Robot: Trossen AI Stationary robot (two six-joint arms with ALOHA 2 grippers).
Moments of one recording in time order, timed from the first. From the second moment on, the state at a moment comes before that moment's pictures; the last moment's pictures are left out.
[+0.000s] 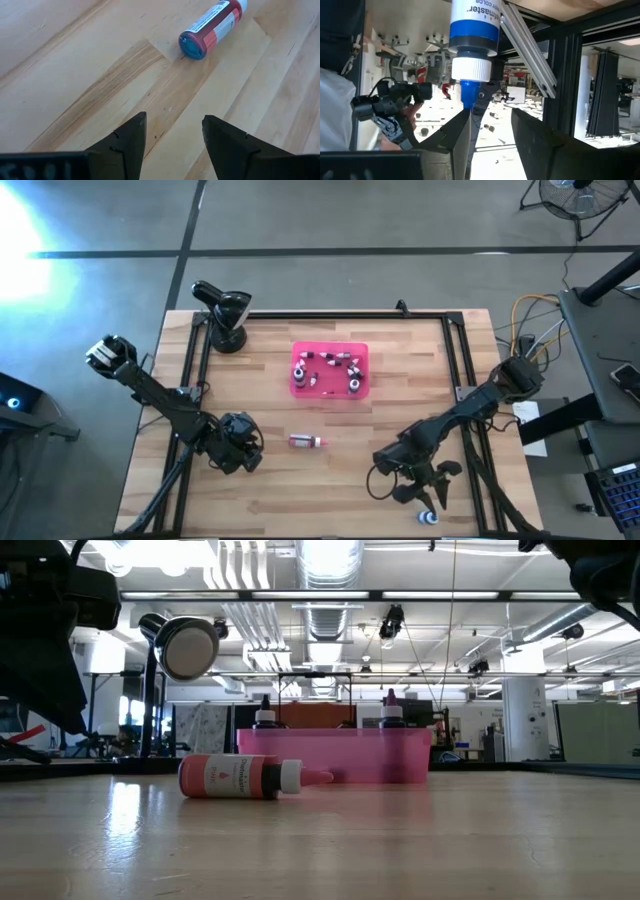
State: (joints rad) left arm -0.68 1.24 0.65 -0.49 -0.43 -1.36; right arm 0.51 1.69 0.86 -0.41 -1.25 1.83
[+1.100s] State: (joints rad) left arm -0.67 1.24 0.63 -0.34 -0.45 -1.47; right arm 0.82 1.34 0.88 -0.50 -0.06 1.67
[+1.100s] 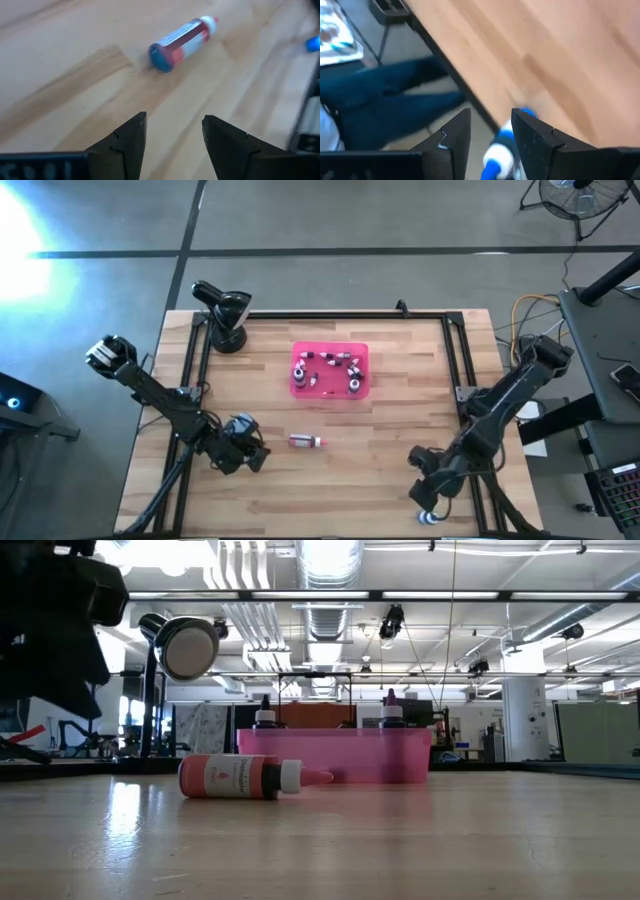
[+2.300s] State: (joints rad) left arm -0.67 1.24 0.64 -0.11 -0.57 -1.58; right arm 1.08 1.57 1.37 -1.16 -0.13 0.93
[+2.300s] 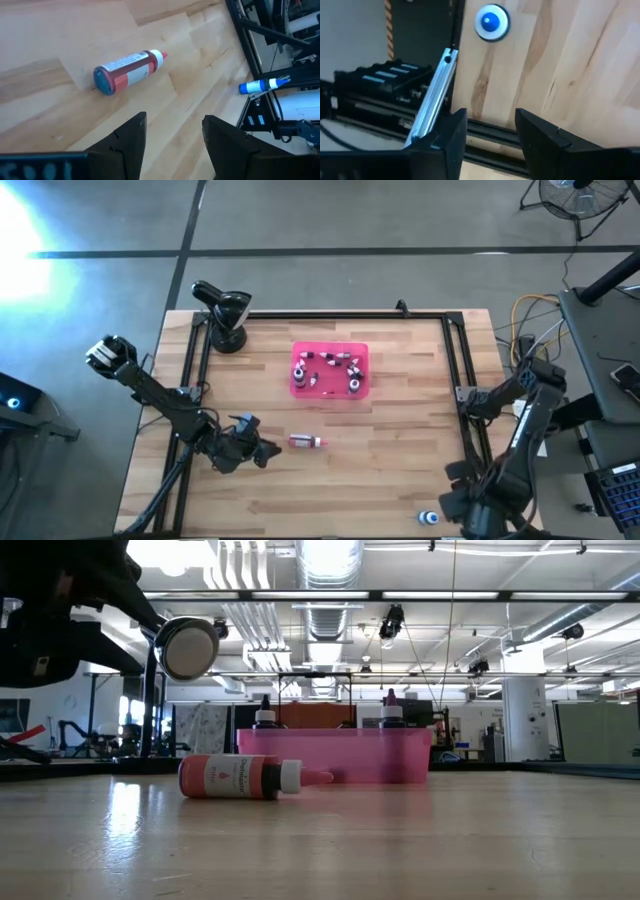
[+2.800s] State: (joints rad) left arm -0.67 1.24 0.63 -0.11 -0.59 -1.54; right arm 1.09 1.63 1.36 -1.16 -0.10 1.08
